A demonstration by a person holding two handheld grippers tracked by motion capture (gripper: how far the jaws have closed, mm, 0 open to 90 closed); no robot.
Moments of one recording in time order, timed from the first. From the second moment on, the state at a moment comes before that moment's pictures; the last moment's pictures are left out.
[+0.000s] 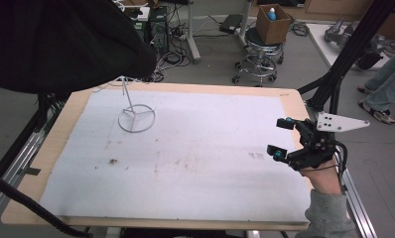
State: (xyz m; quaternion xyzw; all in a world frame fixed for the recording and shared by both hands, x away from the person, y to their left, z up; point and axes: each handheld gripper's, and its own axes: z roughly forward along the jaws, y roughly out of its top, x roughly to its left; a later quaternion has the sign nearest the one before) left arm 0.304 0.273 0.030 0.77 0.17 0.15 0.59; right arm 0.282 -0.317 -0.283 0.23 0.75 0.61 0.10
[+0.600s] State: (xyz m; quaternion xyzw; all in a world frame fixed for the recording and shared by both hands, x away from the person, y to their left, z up) left arm 0.322 0.265 0.072 0.76 0.15 0.16 0.61; right arm 0.279 -0.328 -0.281 0.24 0.74 0.62 0.11
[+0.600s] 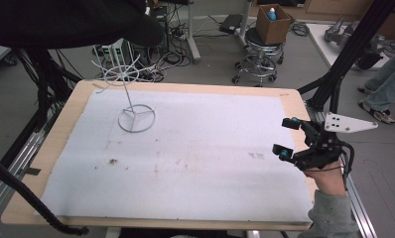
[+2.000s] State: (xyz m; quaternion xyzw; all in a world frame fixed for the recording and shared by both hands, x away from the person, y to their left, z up) left arm 0.377 0.271 -0.012 0.77 0.19 0.15 0.59; right arm 0.284 -0.314 -0.287 0.23 0.75 0.61 0.10
